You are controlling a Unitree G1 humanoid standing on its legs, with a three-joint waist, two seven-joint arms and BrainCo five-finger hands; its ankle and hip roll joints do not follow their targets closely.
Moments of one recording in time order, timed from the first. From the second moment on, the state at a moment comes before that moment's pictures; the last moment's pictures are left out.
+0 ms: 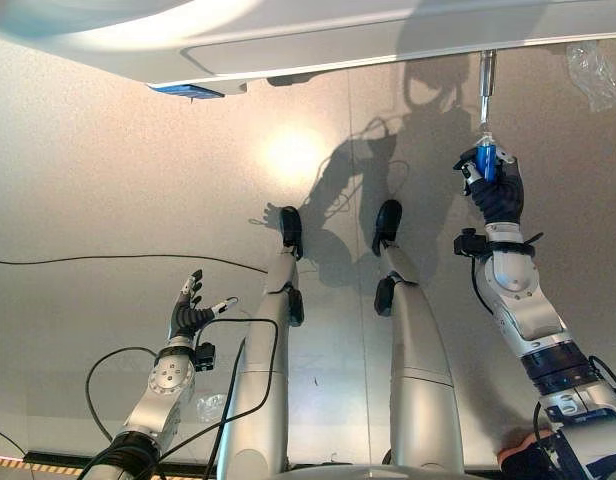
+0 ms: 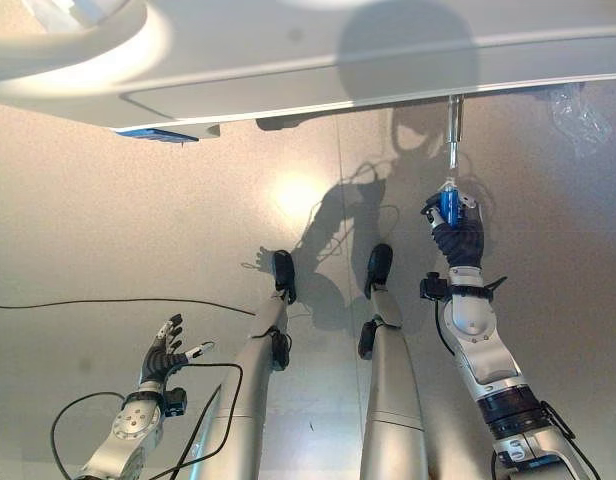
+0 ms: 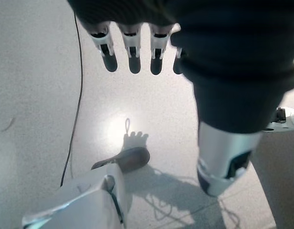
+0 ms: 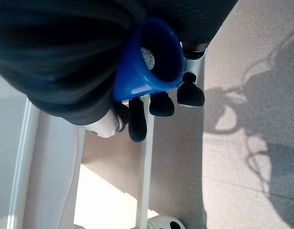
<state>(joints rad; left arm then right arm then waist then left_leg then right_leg) -0.06 0.48 -0.28 0.50 -0.38 -0.29 0.32 -0.37 -0.57 0.14 0.11 0.31 -0.30 -0.42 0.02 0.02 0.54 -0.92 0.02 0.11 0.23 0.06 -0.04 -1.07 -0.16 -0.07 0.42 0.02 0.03</state>
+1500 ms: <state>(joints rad) -0.05 0.48 -0.28 0.49 -0.39 -0.30 0.31 -0.36 -0.52 0.07 0.27 0.20 -0.45 -0.47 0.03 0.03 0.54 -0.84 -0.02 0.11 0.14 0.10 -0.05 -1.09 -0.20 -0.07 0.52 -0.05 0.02</state>
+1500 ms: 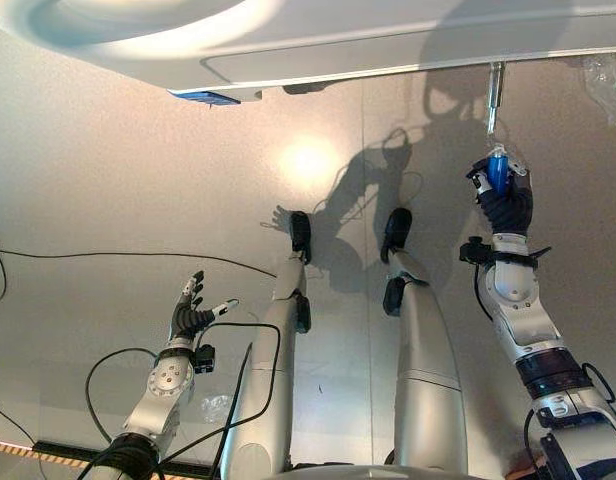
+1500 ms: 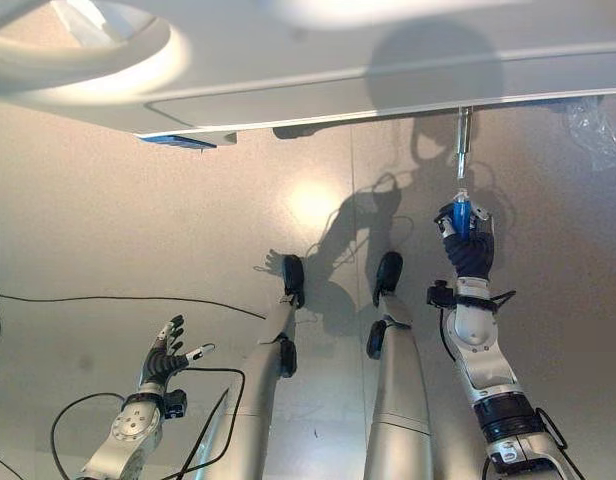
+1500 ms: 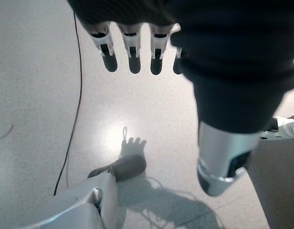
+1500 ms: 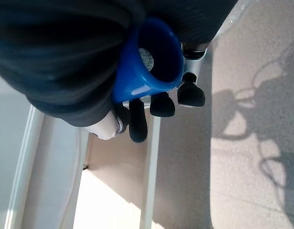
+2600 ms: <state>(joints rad) -0.04 0.48 -0.29 0.50 -0.37 -0.30 0.28 -0.42 -0.57 0.27 0.19 0.42 -0.33 -0.39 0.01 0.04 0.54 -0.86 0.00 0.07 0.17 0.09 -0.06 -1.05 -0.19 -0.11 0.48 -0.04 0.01</state>
